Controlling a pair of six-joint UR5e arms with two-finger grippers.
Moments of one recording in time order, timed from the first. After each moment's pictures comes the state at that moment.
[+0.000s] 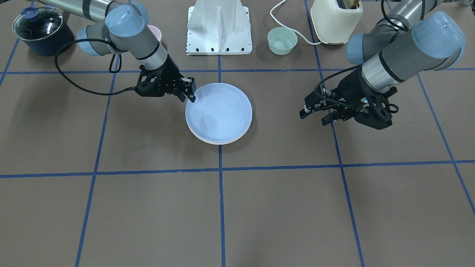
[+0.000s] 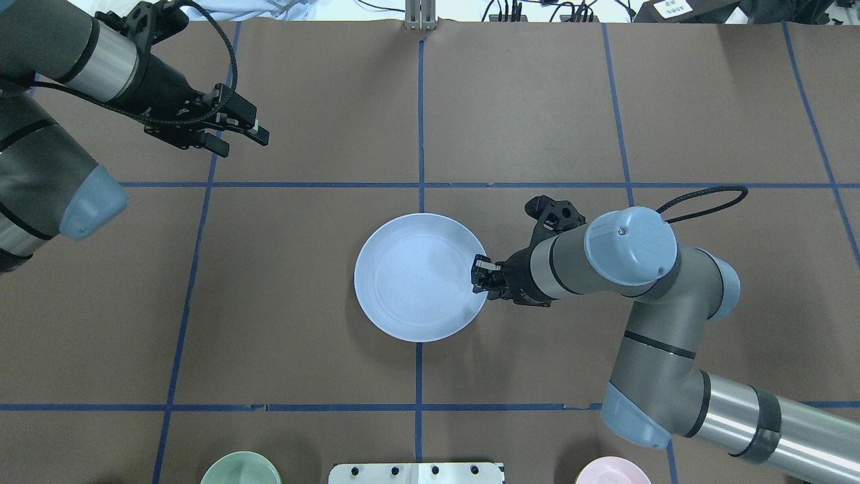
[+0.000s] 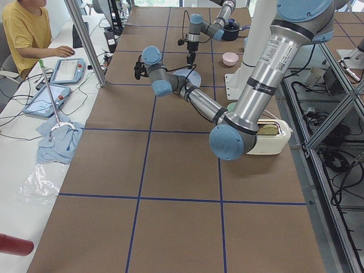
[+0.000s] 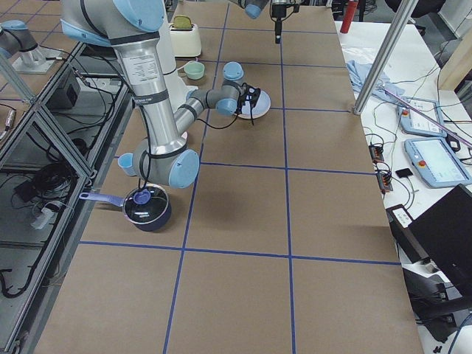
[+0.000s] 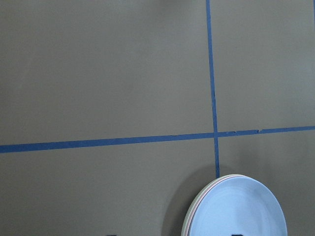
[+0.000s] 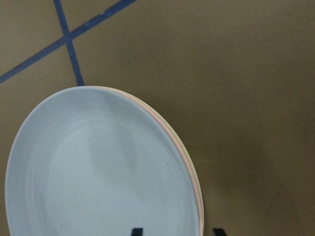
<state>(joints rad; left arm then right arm) -0.98 -2.02 -1.68 -2.14 -2.43 -1.16 0.48 -1.19 1.81 -1.06 1.88 1.68</state>
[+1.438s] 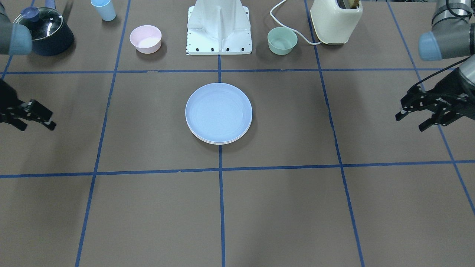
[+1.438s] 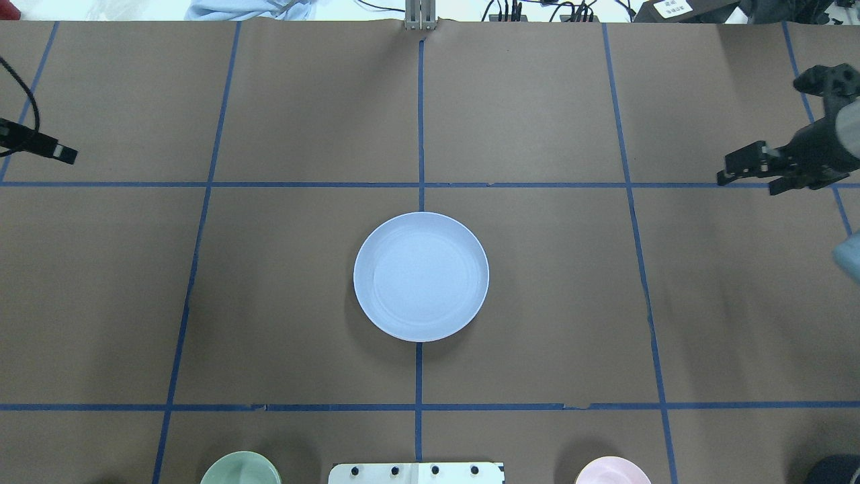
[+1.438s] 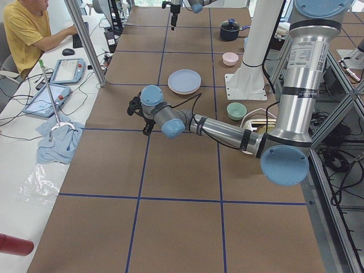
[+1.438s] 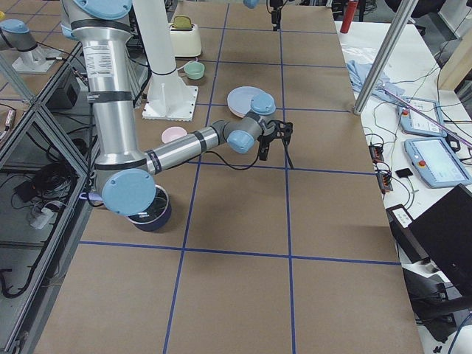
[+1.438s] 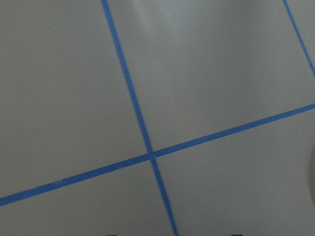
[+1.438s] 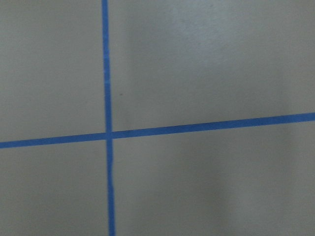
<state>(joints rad) -1.25 -1.65 -1.69 -2.13 -2.42 -0.42 1.17 -1.53 1.81 -1.25 2.30 0.77</state>
